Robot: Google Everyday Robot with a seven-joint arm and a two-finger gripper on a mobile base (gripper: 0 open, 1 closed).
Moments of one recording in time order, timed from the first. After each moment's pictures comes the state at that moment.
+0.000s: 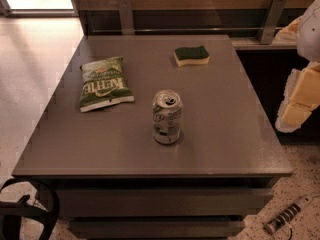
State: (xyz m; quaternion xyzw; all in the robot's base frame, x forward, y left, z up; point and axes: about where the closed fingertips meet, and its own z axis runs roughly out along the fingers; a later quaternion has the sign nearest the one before) arm 0.438 -0.215 0.984 -0.60 0.78 -0.04 0.17
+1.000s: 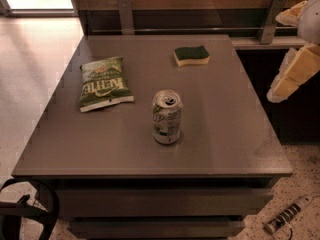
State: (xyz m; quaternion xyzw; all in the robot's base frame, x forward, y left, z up) arm 0.505 -0.232 0.986 -0.59 0.76 -0.02 0.27
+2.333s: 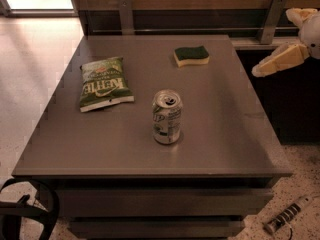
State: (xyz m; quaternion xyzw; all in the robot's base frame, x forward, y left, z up) arm 0.607 -0.273 0.968 -0.46 0.74 0.06 0.50
